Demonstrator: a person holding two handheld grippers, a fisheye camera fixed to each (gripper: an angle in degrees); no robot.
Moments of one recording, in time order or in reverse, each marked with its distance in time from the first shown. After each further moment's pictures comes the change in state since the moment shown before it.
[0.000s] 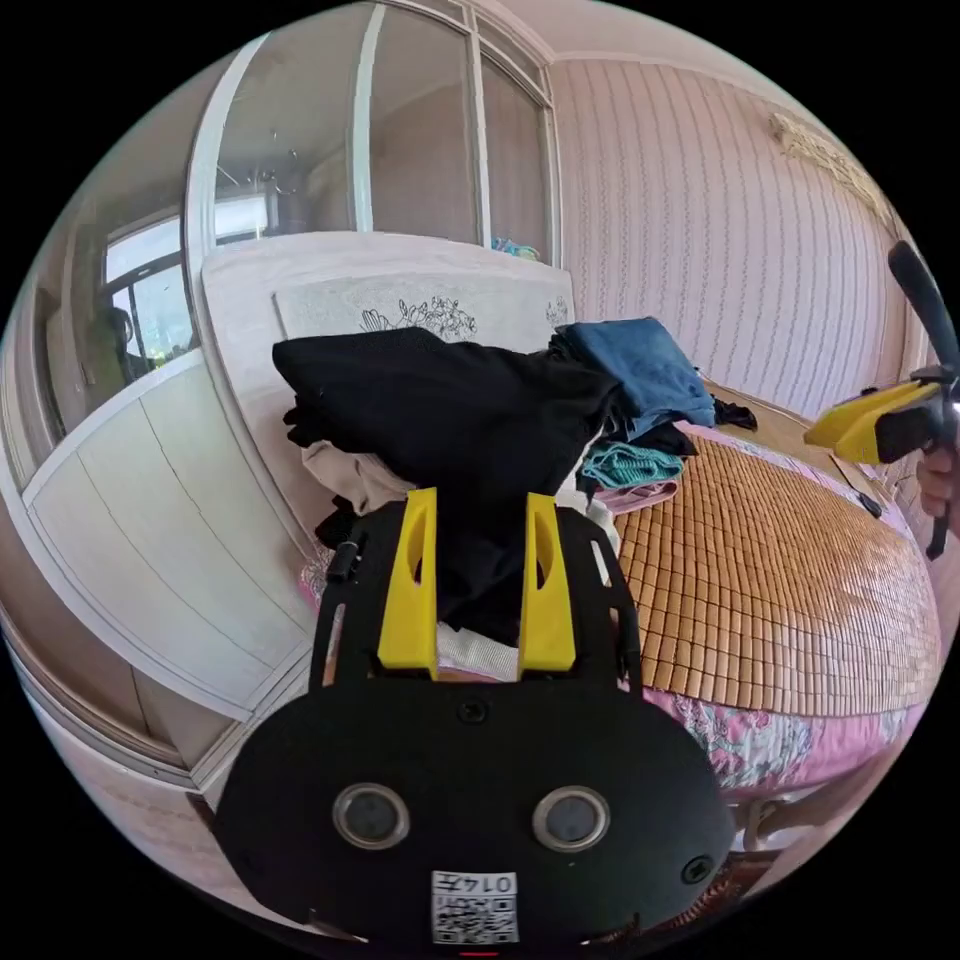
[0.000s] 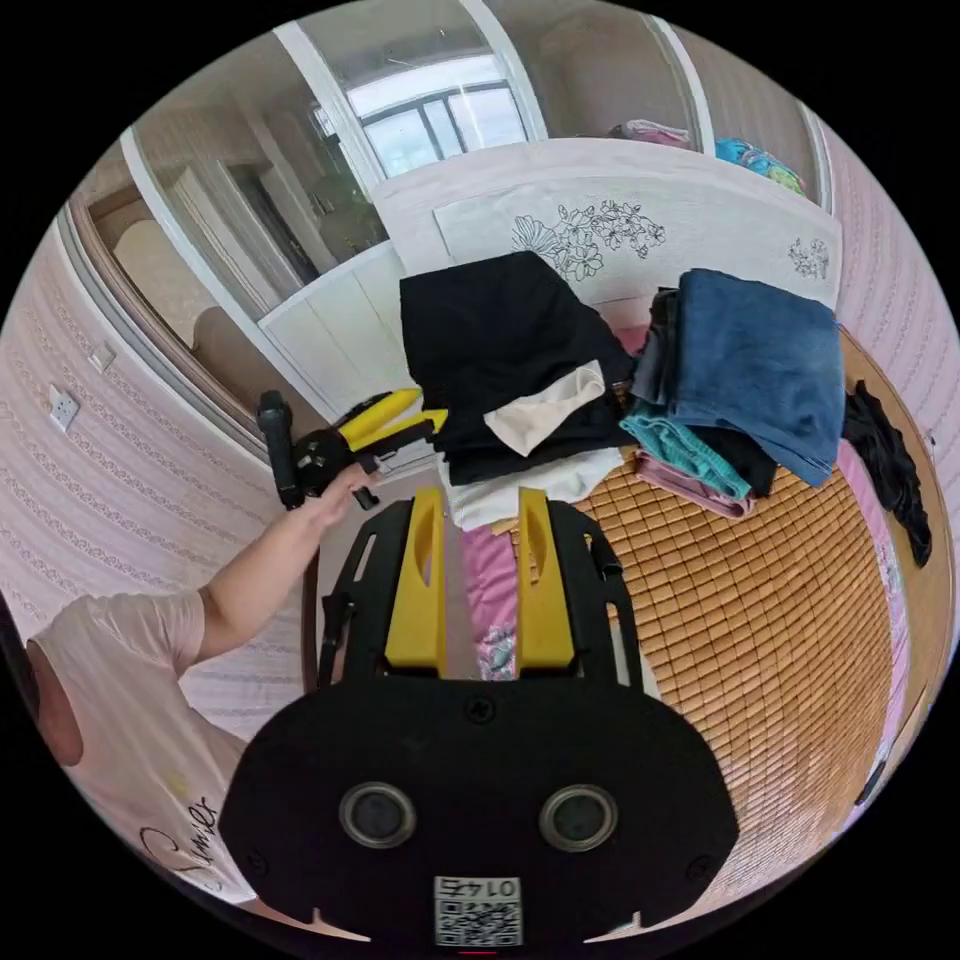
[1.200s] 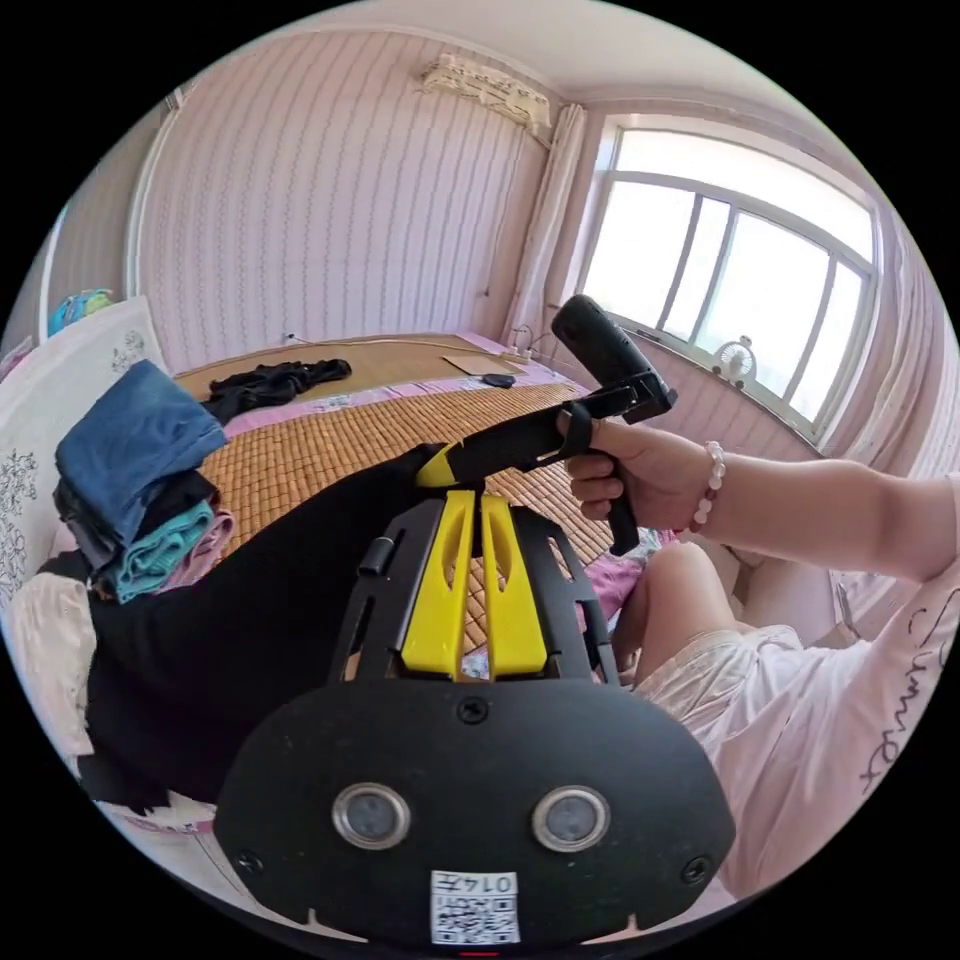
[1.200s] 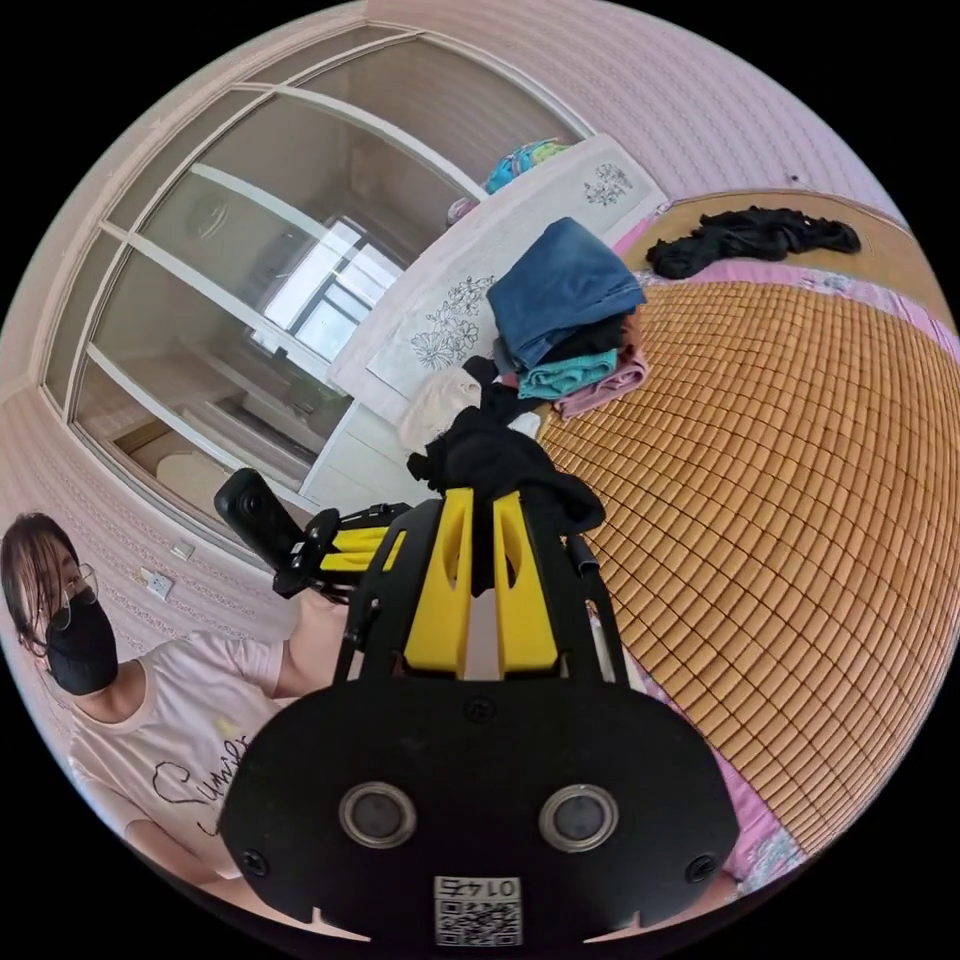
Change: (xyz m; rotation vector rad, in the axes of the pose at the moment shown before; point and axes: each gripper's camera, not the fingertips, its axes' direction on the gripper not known) left arm 0.329 0.013 -0.044 -0.107 0.984 0.598; right arm 0.159 0.347 -0.131 0.373 -0.186 0.524
